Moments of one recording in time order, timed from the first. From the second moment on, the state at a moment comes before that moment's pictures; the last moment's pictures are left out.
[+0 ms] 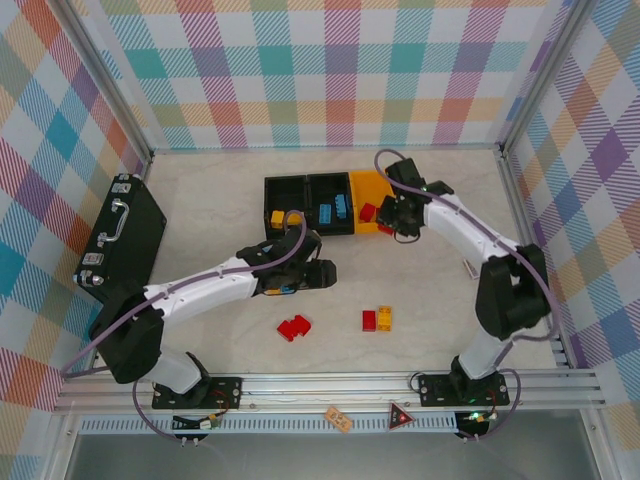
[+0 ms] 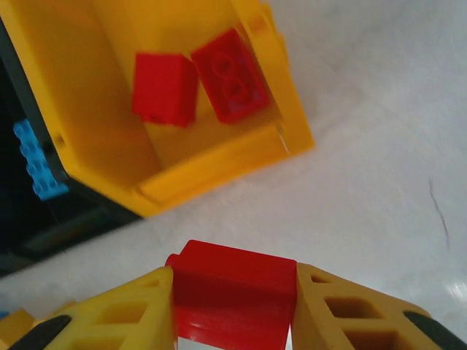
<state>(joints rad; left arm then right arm) -0.83 1.46 0.98 -0.46 0.05 -0.80 0.38 1.73 1.41 -0.78 0.03 0.75</state>
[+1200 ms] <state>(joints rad) -0.83 1.37 0.92 -0.53 -0.03 -0.82 0.33 2.42 2.38 -1.12 0.10 0.67</state>
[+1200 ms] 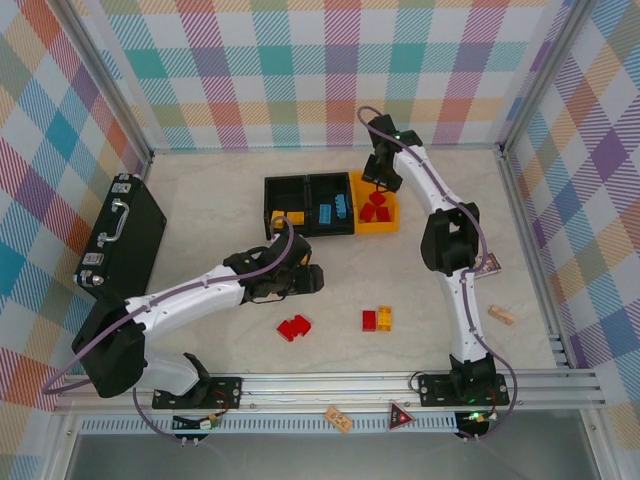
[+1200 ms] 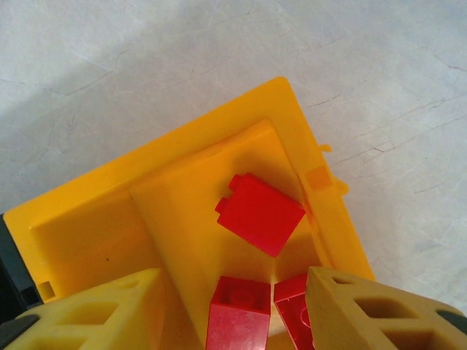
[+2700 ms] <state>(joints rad) -0.57 1.38 0.81 -0.59 -0.08 -0.91 0.58 1.39 0.96 -0.59 -0.23 0.66</state>
